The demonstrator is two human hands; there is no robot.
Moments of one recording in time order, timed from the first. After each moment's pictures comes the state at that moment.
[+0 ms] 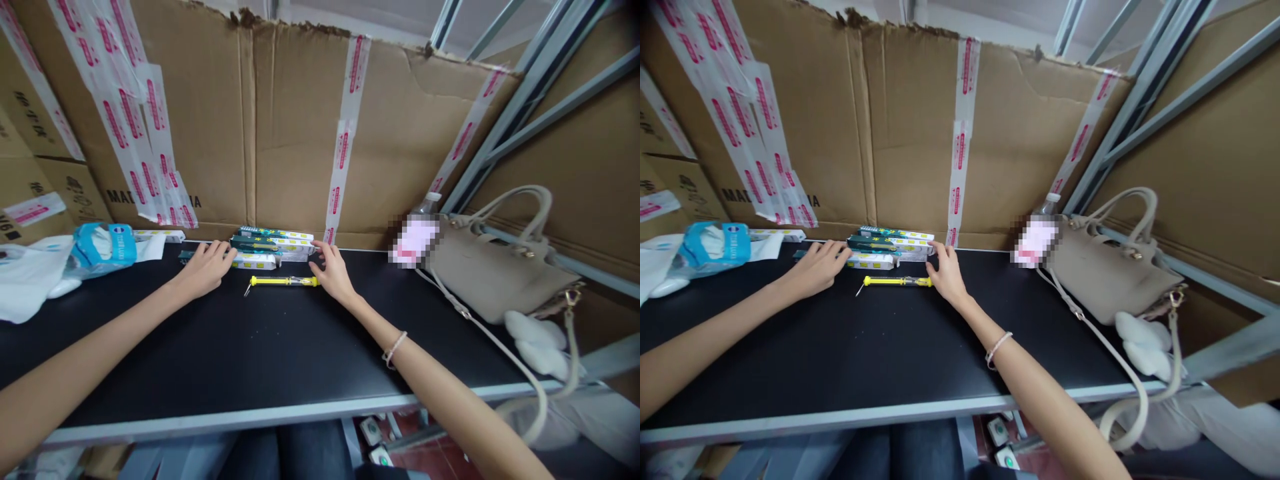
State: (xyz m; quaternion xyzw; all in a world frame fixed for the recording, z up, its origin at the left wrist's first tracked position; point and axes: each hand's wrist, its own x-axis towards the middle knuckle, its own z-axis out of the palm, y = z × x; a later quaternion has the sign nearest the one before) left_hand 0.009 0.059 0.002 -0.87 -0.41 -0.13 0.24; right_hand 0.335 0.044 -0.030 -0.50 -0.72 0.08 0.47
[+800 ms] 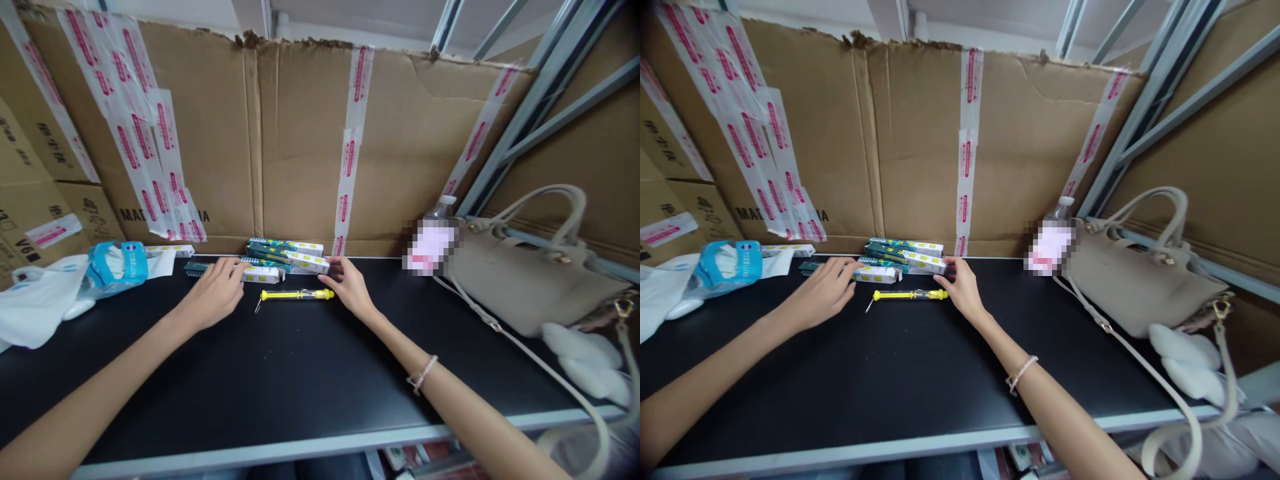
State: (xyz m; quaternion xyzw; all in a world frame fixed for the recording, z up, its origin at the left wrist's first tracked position) left_hand 0.016 0.030 0.015 -0.87 -0.40 -0.18 0.22; right_hand 0.339 0.048 -0.040 -0.48 -0.69 0.13 0.53
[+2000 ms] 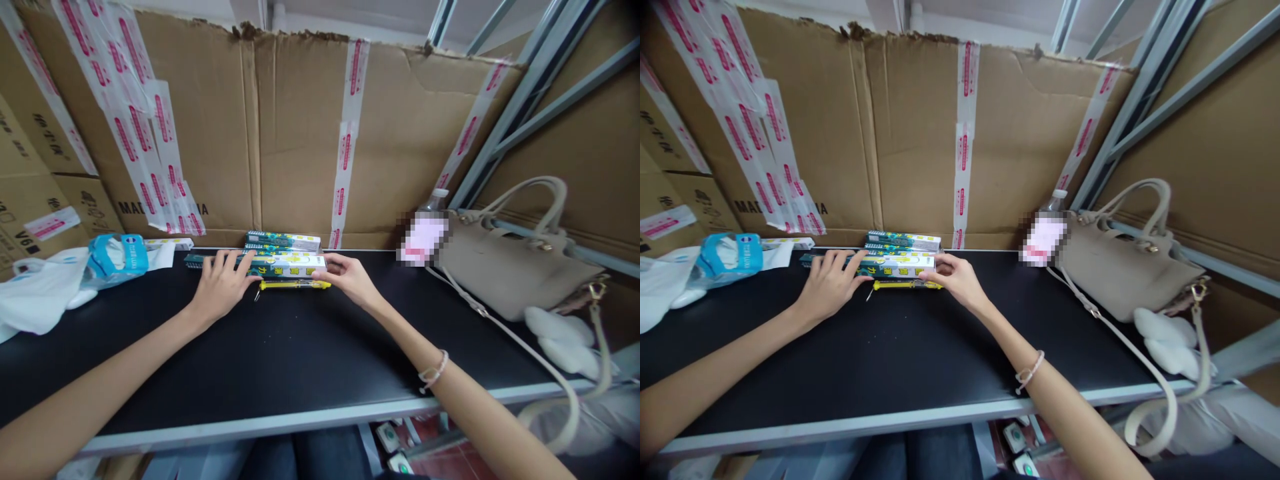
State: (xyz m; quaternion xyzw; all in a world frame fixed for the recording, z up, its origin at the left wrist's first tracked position) left_hand 0.035 0.015 0.003 -0.82 -0.45 -0.21 0.28; right_hand 0.326 0.002 0.004 -0.39 -0.63 0.41 0.53
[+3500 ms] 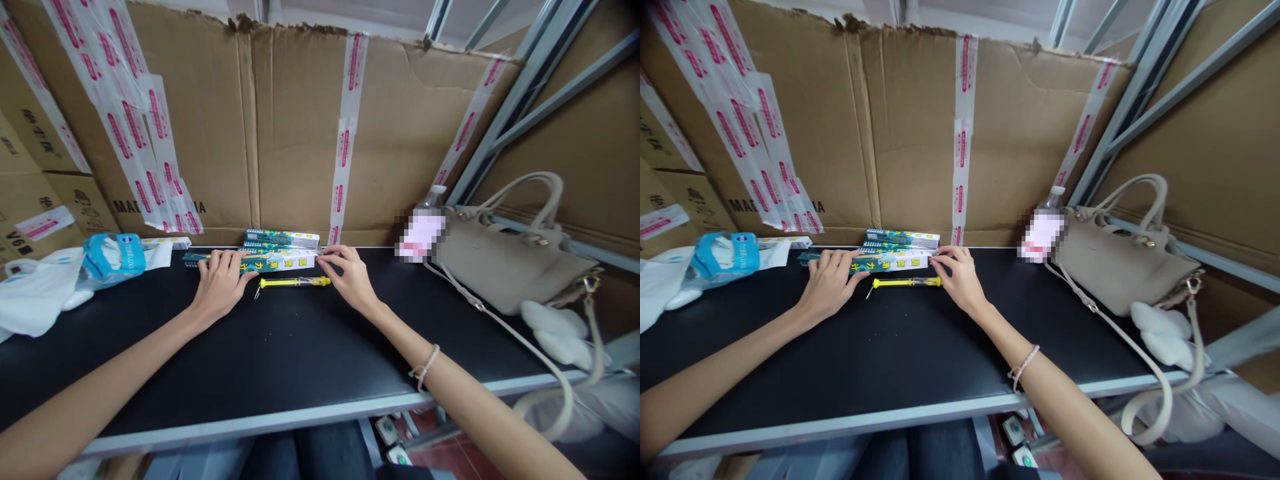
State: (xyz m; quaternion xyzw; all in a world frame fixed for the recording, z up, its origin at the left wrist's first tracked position) left_hand 0.034 0.023 -0.006 -0.80 -0.50 -0.25 0.22; right_hand 0.331 0.006 -0.011 -0.44 -0.75 -0.06 0.49
